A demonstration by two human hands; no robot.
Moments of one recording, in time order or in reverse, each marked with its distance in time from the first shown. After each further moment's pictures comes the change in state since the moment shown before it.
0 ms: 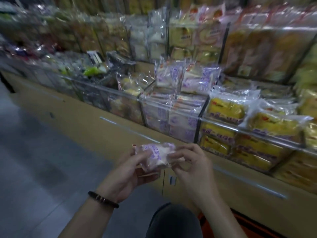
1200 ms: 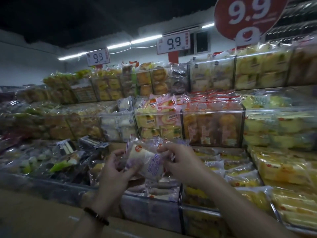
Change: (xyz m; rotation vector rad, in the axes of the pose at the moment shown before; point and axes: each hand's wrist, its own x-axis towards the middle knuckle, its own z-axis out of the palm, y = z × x) left_hand 0.104 0.185 0.074 0.259 0.037 0.665; right_hand 0.209 -0.092 -0.106 -0.325 -0.078 0.004
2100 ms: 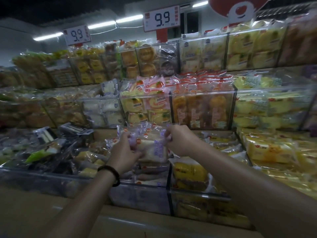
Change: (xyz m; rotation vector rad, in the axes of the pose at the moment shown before) left_hand 0.072 -0.046 0.041 0.833 -0.160 0.056; right_hand 0.052 0.054 -0.010 -0.328 -0.079 0.159
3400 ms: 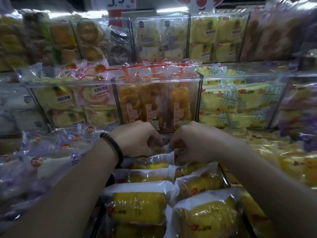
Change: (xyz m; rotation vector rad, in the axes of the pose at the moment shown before) left_hand 0.111 0.135 0.147 0.514 -0.449 0.745; right_hand -0.001 0.167 -0.051 -0.496 -0.046 -0.075
